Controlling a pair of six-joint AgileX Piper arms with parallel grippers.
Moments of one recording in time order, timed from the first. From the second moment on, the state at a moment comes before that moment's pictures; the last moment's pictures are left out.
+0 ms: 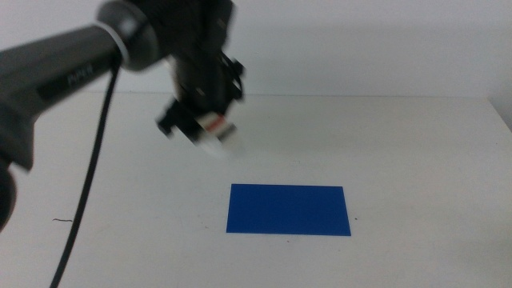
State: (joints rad) left arm -0.53 1.99 -1.80 0.24 1.22 -1.39; right arm 0.03 0.00 0.00 -0.04 0.20 0.28
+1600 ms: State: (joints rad) left arm -0.71 2.22 -1.88 -0.13 1.22 1.07; right arm 0.03 0.00 0.00 -0.04 0.20 0.28
